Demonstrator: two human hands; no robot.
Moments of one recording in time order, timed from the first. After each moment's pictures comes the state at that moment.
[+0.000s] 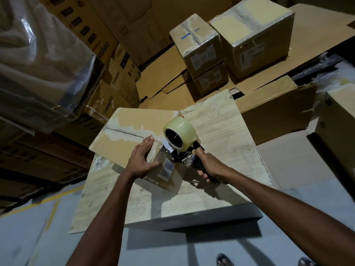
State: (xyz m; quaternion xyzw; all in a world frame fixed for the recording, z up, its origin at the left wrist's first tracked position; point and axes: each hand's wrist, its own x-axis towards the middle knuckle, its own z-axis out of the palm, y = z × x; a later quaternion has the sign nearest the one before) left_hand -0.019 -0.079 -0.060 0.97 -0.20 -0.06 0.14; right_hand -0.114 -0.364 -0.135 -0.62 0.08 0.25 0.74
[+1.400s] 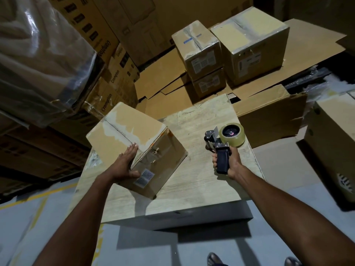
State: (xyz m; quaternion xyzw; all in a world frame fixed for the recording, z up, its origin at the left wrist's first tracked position) left_hand -0.025 0.001 -0.046 0.97 -0.18 -0.16 0.01; right_hand -0.088 -0.408 -0.229 -0.19 0.27 0.18 0.93
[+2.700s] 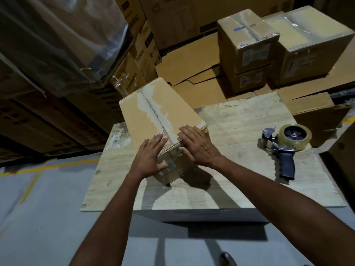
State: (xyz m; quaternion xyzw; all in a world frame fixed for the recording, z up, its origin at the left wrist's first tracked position) left_hand -0.011 0.146 -0.073 0.96 -0.27 0.03 -0.01; right_hand -0.008 -0.117 -0.122 -0.90 -0.29 -0.26 0.19
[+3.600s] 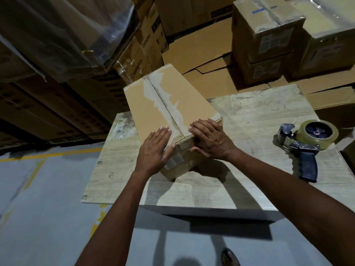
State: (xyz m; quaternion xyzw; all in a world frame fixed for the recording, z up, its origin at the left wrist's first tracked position) left_hand -0.019 0.142 -0.087 0.96 -0.23 0.13 0.03; right_hand 0.025 -0.129 -0.160 -0.86 -0.32 -0.38 0.12
